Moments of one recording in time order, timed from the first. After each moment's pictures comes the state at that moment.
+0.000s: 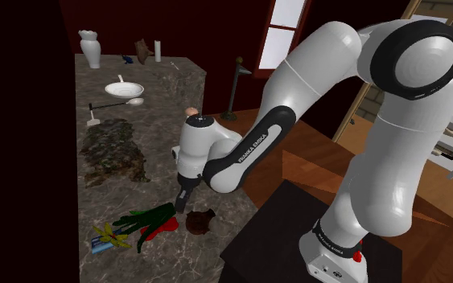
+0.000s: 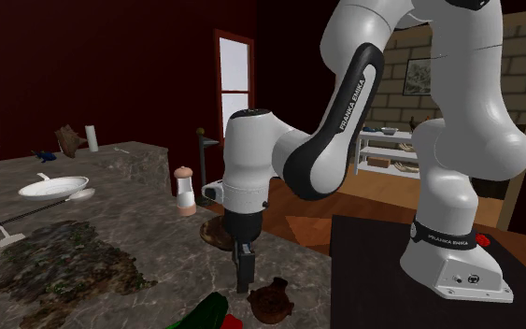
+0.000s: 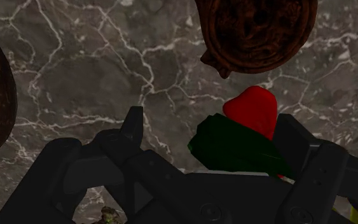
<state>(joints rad) 0.26 0.18 0.21 -2.47 -0.15 2.72 0.11</state>
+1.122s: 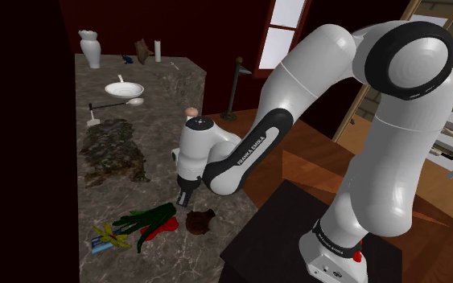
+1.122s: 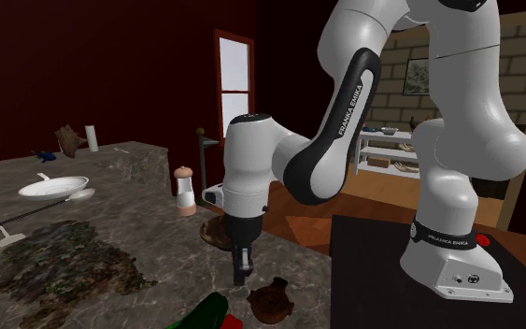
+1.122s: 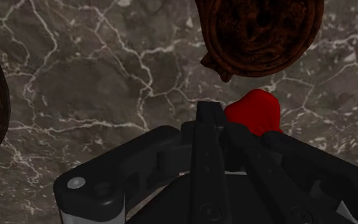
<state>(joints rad) 0.27 0.20 0.20 -2.47 -0.17 2.75 0.12</state>
